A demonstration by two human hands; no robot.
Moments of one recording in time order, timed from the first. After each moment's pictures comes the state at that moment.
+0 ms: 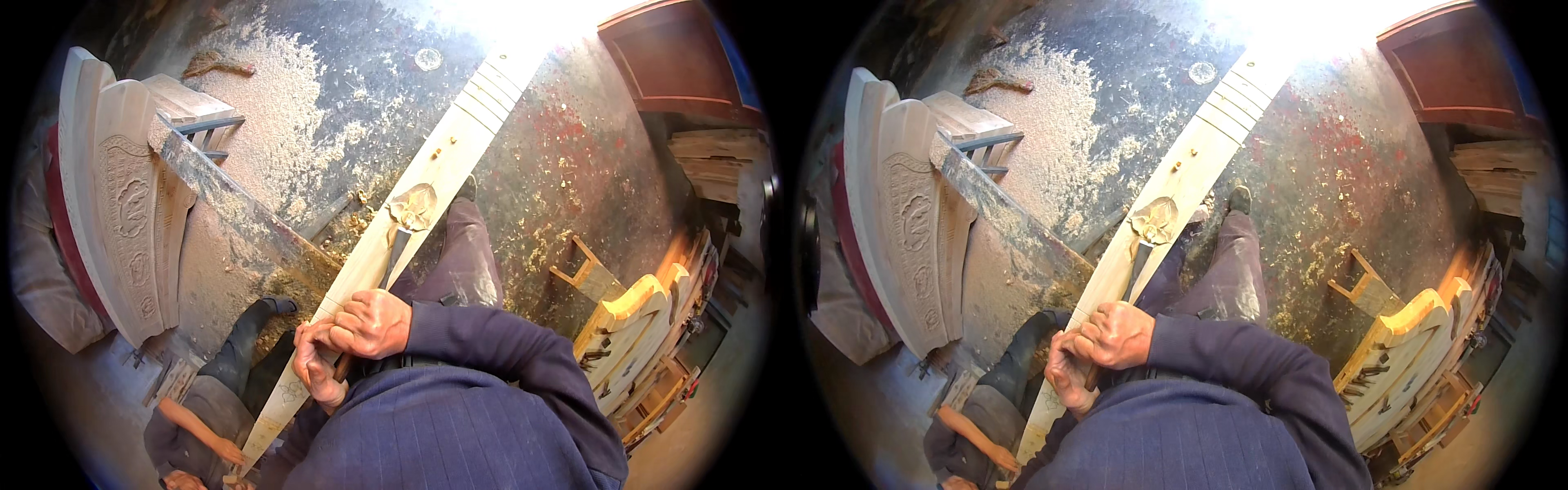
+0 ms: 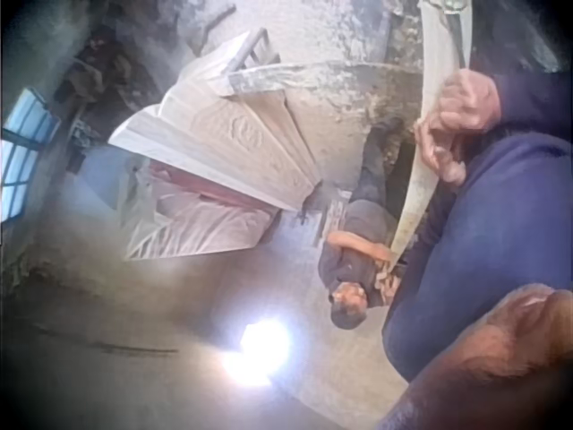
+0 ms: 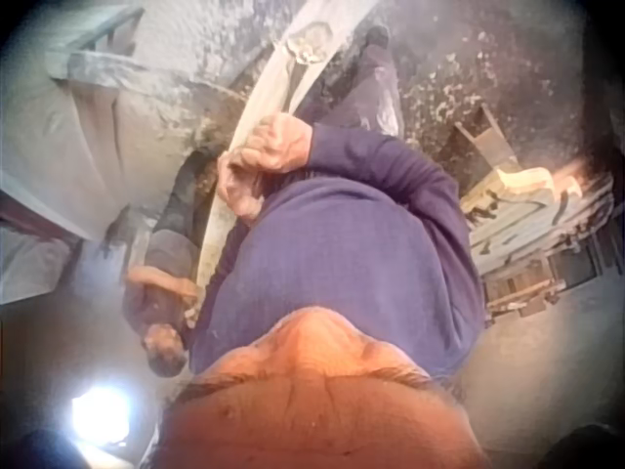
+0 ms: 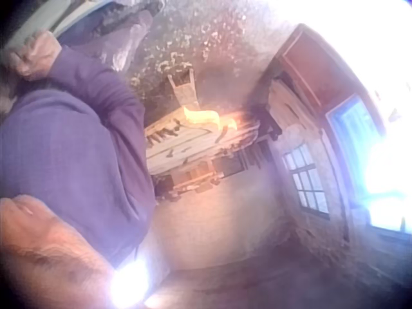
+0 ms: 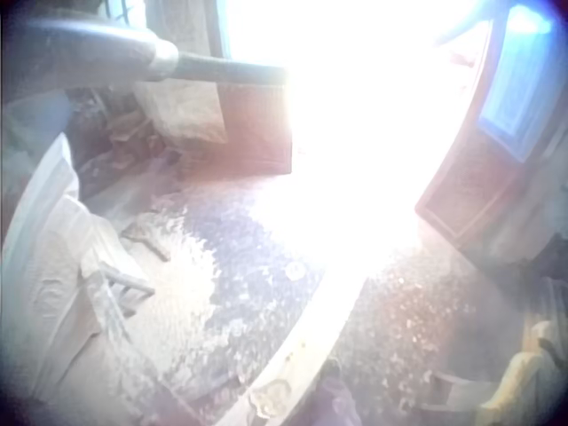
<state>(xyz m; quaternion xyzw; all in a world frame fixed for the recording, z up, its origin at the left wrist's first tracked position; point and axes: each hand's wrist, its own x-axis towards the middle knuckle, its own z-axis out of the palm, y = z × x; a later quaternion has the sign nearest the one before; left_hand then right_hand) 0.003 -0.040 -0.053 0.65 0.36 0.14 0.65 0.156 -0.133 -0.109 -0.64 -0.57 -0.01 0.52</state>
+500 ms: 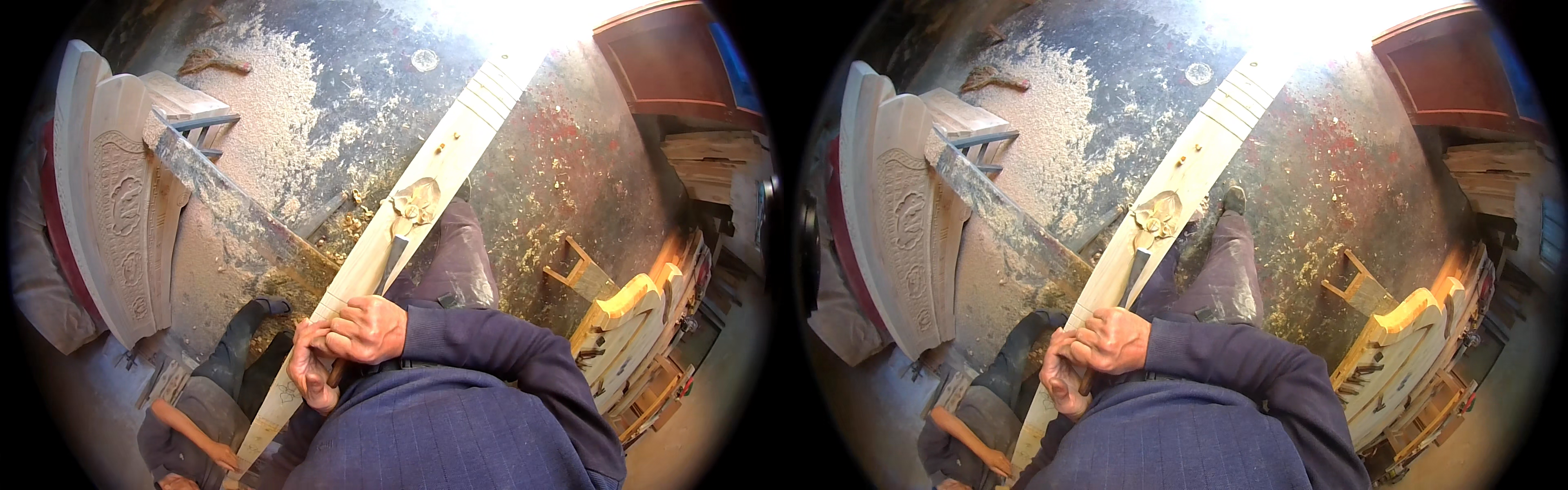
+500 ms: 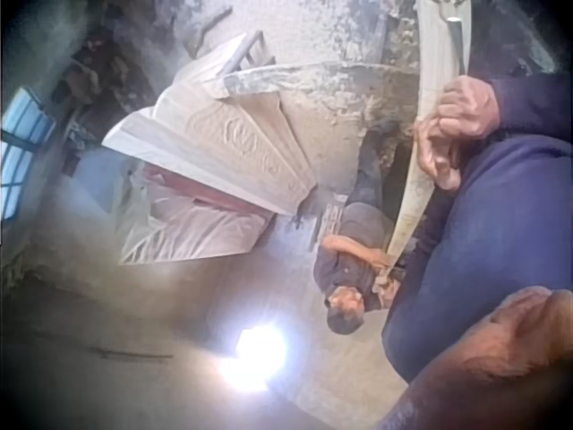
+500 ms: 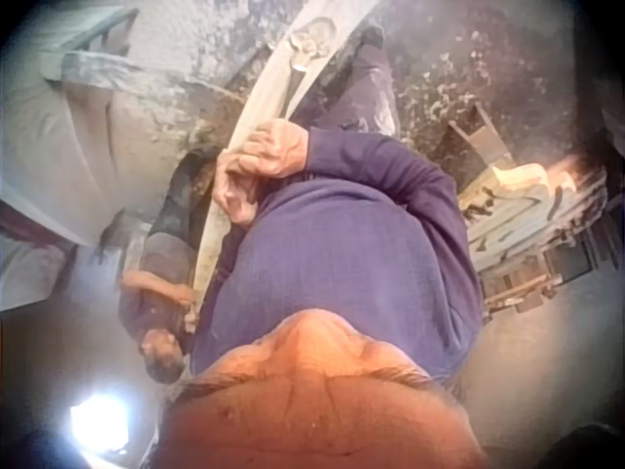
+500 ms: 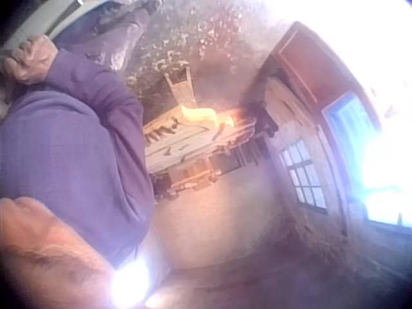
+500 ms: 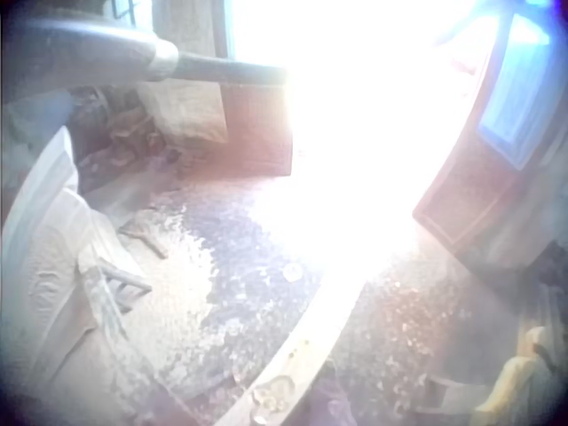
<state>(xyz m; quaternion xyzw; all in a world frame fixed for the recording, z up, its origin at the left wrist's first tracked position) -0.008 -0.023 -0.042 0.70 0.32 0.11 0.63 0.143 -0.130 -0.103 -0.63 -0.58 0.00 0.52</state>
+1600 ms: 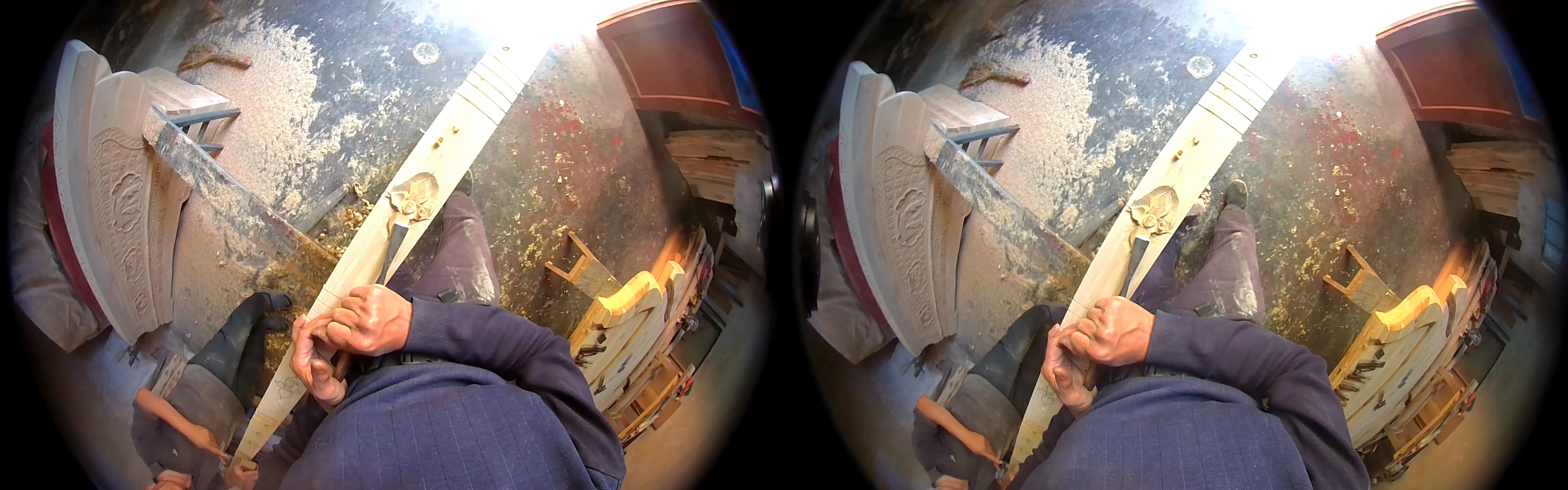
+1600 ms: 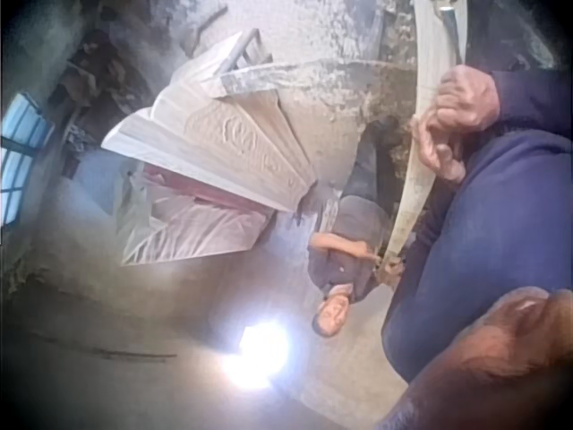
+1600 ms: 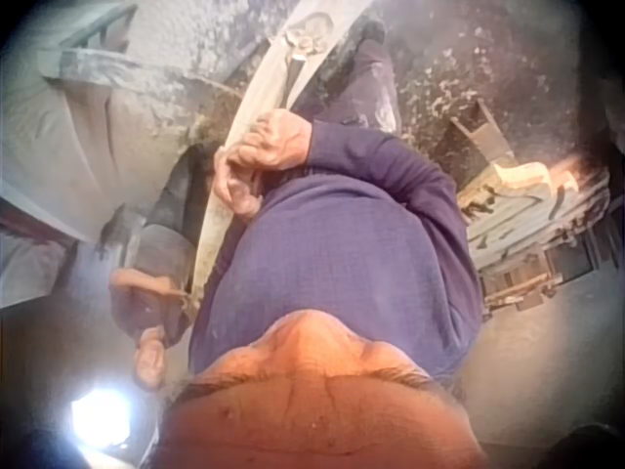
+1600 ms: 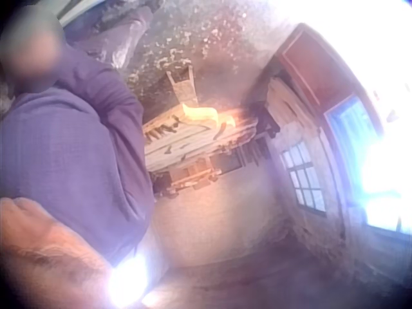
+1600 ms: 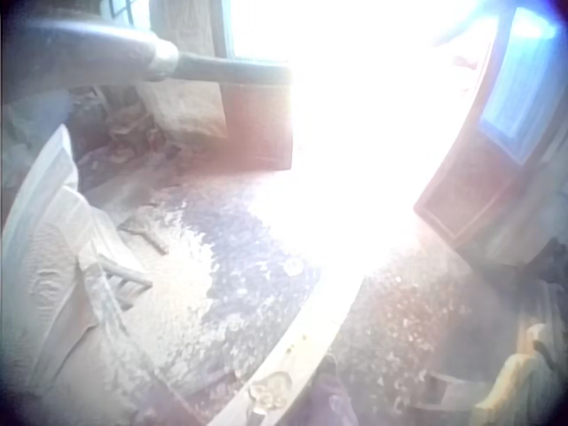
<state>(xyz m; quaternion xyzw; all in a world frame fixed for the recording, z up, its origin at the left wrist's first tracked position) -0.004 -0.038 -0.053 0.68 0.35 0.13 0.63 0.149 -0.133 -0.110 -0.64 -0.57 0.01 0.52</state>
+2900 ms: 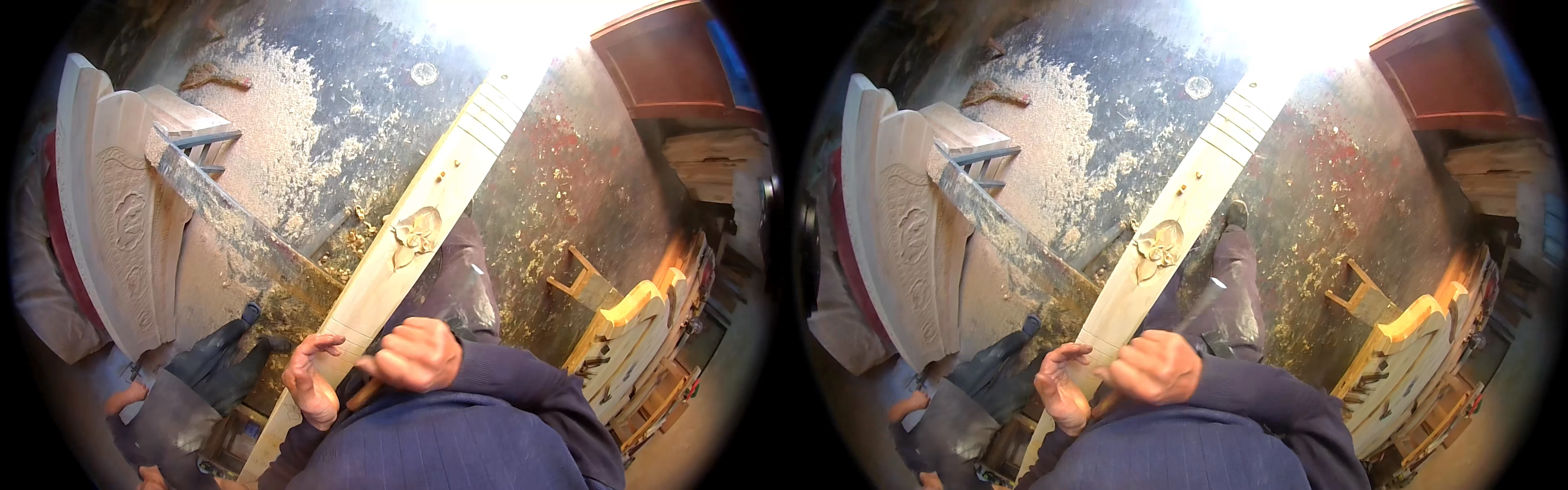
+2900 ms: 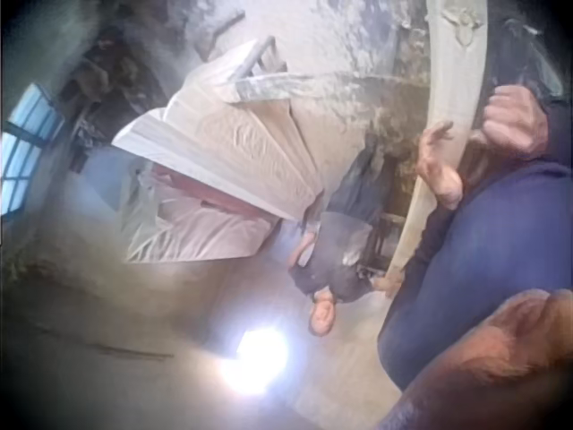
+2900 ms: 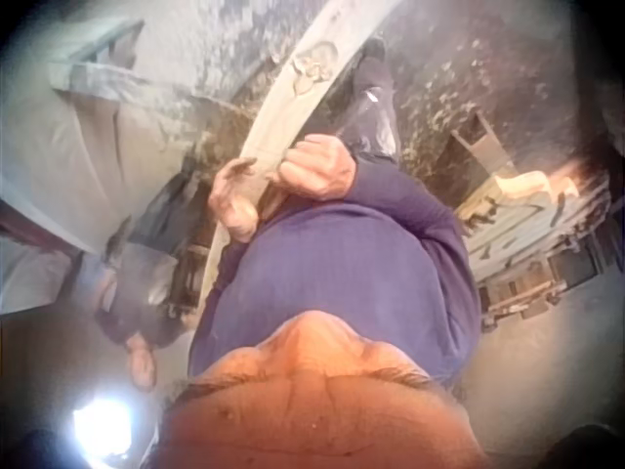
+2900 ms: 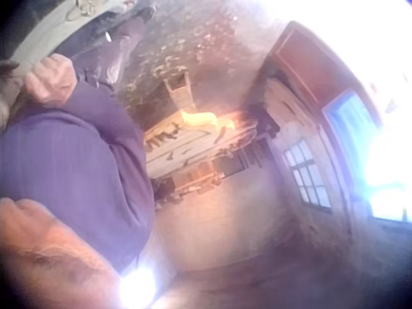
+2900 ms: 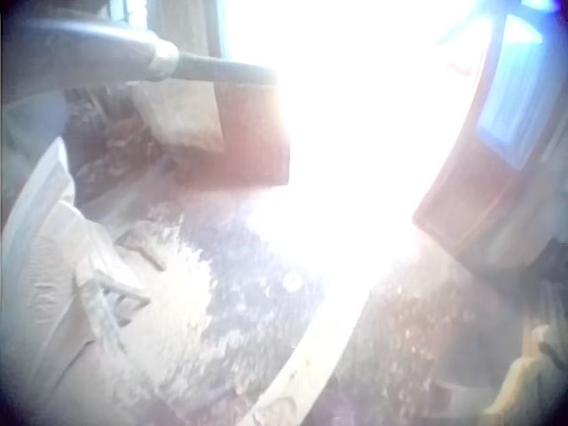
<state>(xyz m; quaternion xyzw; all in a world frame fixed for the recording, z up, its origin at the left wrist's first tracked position) 0.035 -0.014 -0.027 0.65 0.37 0.09 0.66 0.183 -0.174 -0.053 -0.71 -0.47 0.00 0.52</state>
